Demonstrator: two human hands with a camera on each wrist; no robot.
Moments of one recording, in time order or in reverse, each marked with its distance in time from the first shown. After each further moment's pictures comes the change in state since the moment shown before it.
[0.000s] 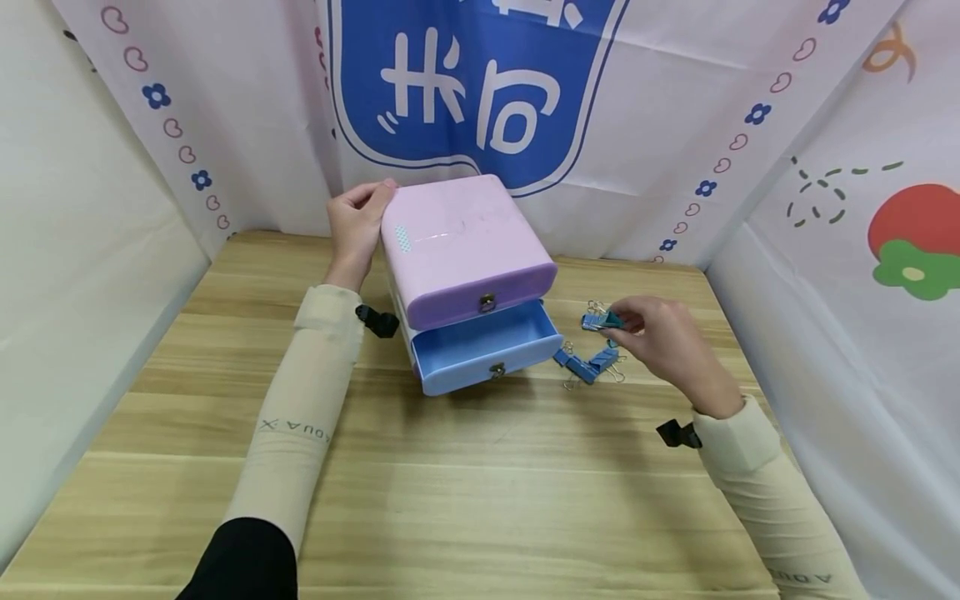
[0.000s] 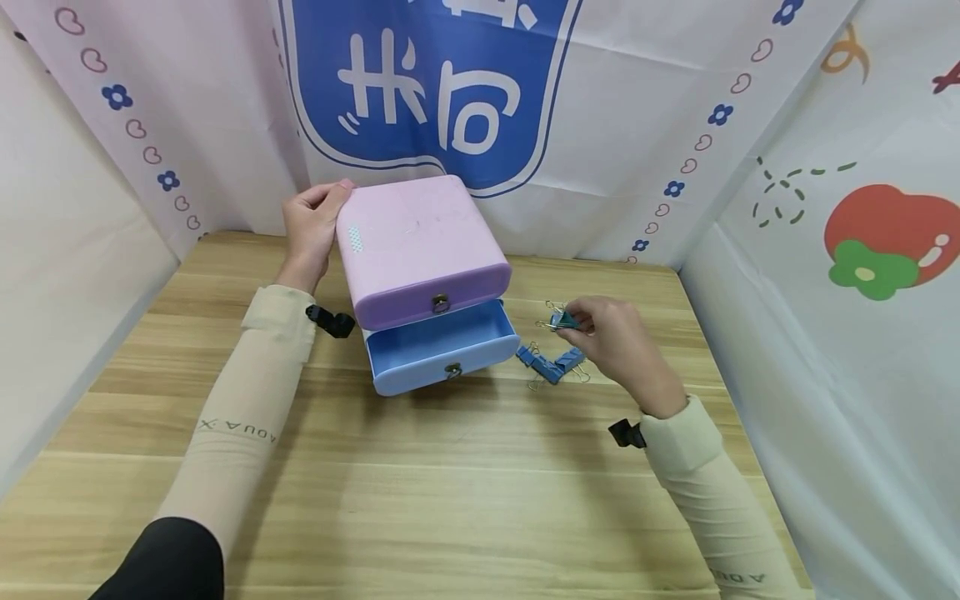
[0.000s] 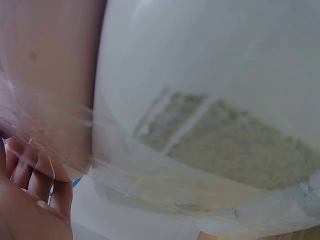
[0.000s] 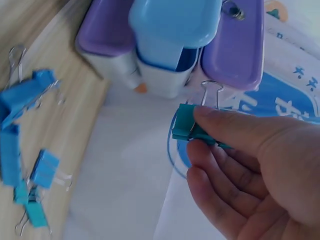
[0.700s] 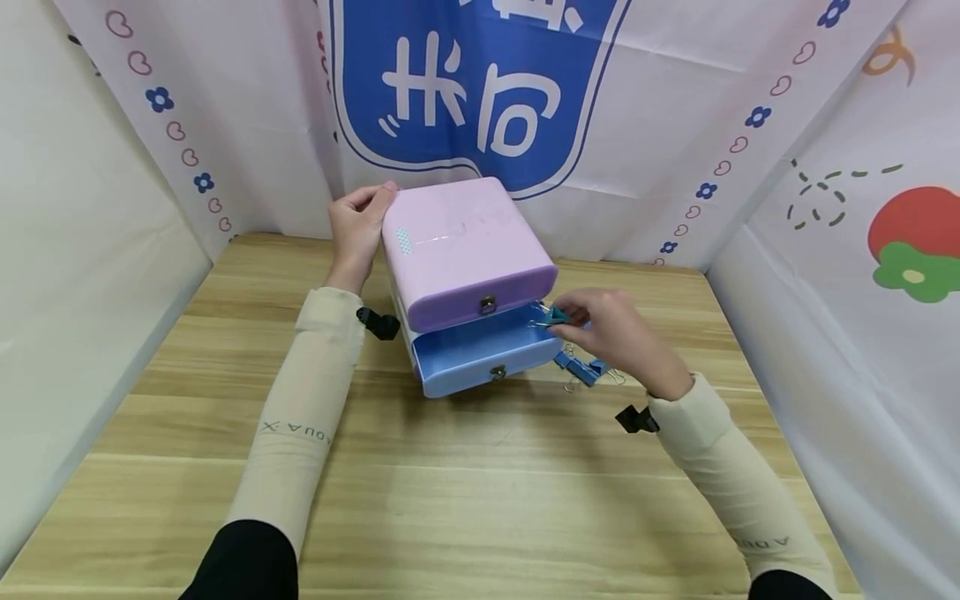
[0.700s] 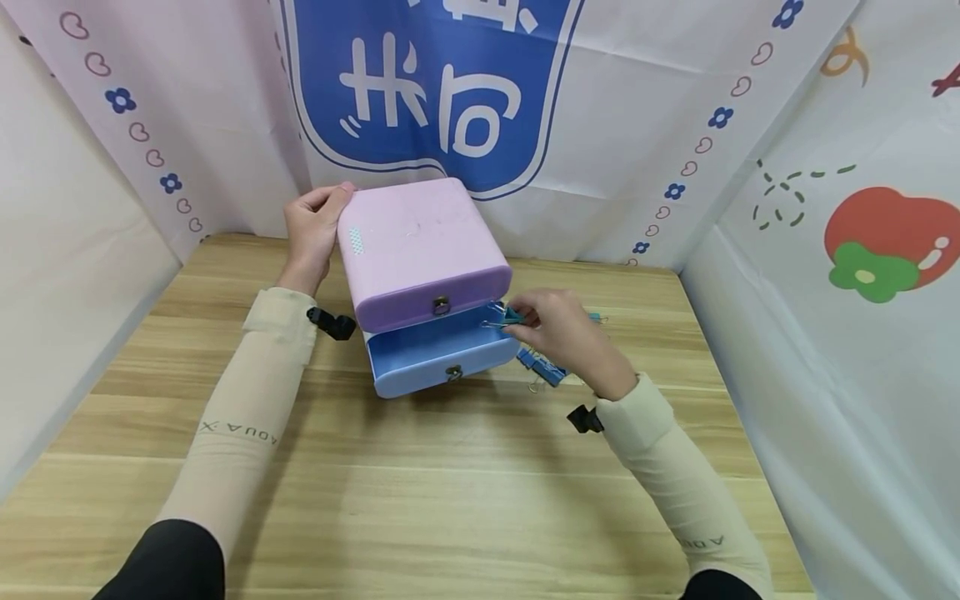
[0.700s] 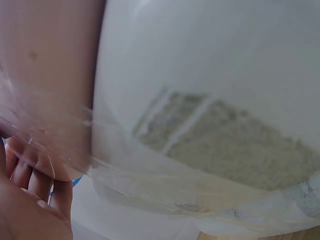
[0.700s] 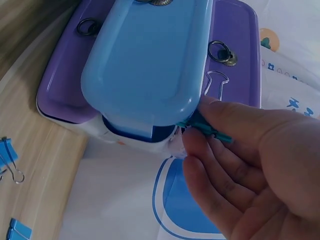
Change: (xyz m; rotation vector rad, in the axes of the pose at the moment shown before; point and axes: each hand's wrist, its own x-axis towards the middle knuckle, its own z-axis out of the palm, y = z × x) left_hand -0.001 0.002 0.000 0.013 0.002 -0.011; right_hand 0.041 -0.046 0.018 0.093 -0.137 -0.076
